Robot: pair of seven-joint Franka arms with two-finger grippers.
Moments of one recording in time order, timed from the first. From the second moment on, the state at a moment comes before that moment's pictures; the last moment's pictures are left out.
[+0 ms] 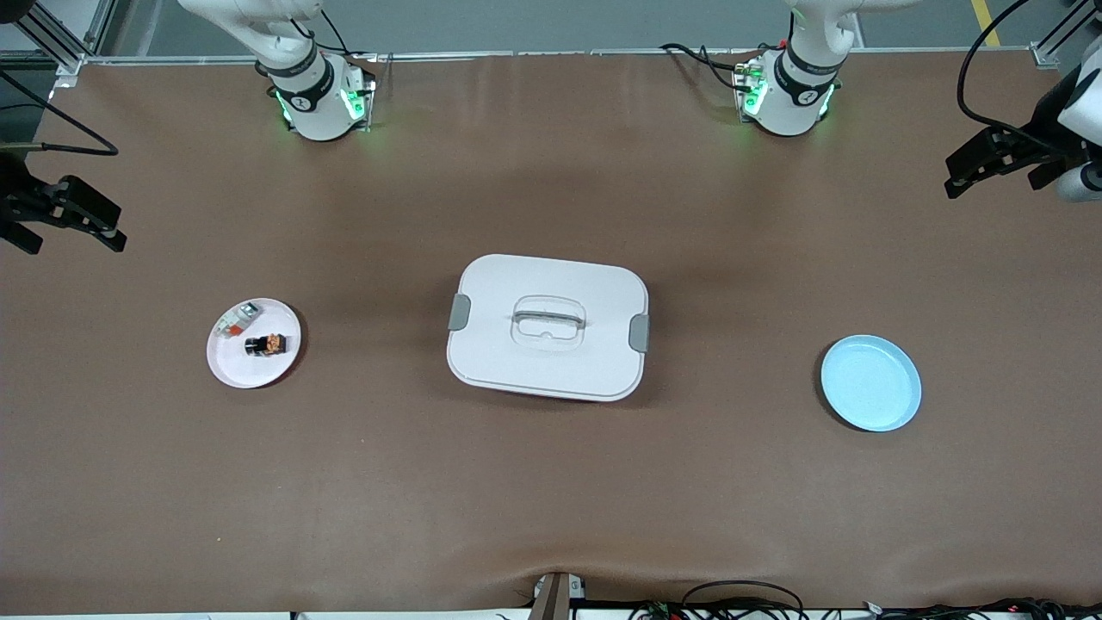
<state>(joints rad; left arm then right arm) 0.01 -0.08 -0.09 -1.56 0.06 1.46 -0.15 -0.08 0.00 0.08 -1.52 -0.02 1.62 -0.02</state>
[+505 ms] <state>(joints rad) 0.01 -0.08 -0.10 -1.55 0.05 1.46 -0.15 -0.08 0.00 0.08 -1.52 -0.02 1.62 -0.02</state>
